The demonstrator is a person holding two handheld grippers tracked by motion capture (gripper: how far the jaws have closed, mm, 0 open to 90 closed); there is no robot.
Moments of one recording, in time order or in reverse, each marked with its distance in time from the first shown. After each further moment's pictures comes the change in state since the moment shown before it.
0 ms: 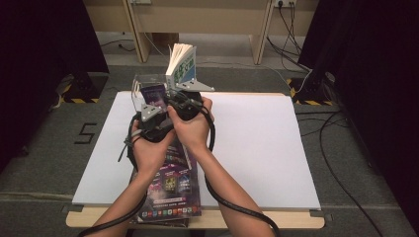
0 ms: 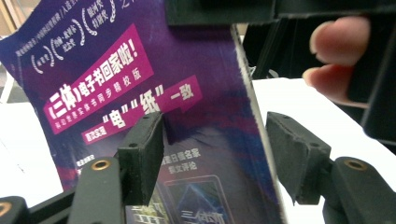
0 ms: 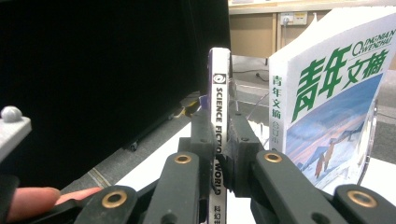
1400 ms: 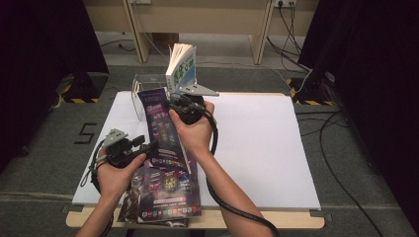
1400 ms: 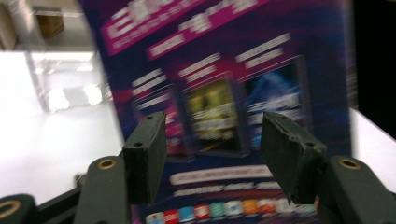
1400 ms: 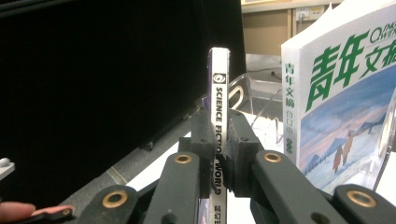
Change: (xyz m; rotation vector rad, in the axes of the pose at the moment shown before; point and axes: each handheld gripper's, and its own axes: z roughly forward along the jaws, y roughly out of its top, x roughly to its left) left arm 0.061 -0.051 -0.052 0.035 -0.131 -0.058; right arm -0.002 -0.008 -0.007 -0.009 0.064 0.035
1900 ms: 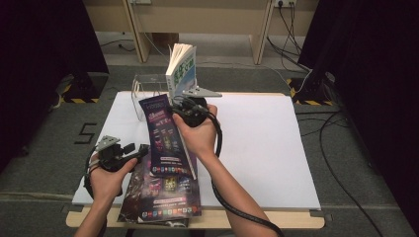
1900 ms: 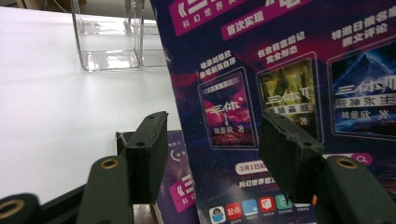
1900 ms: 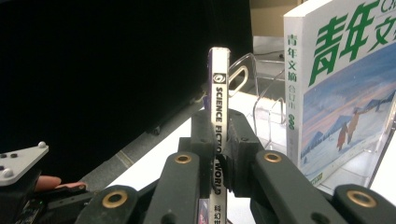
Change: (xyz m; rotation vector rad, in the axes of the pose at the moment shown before) left arm 0.037 -0.027 -0.005 0.085 0.086 -0.050; right arm -0.006 -0.007 -0.006 0.069 0.030 0.023
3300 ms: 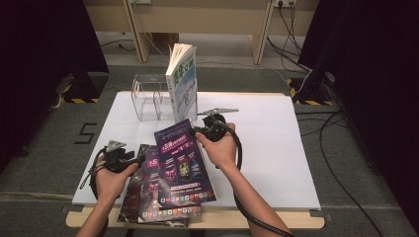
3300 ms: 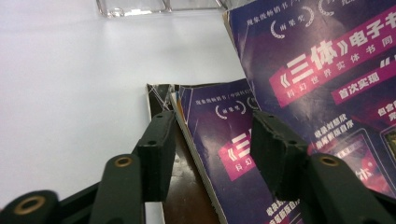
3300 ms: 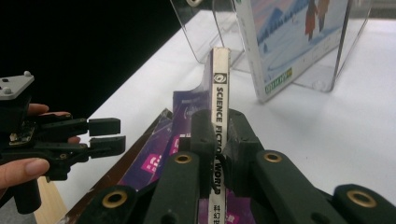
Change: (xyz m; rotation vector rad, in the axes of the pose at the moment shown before) left arm 0.026 -0.025 0.029 0.142 0.089 0.037; right arm -0.055 -0.058 -0.016 0.239 -0.019 0.108
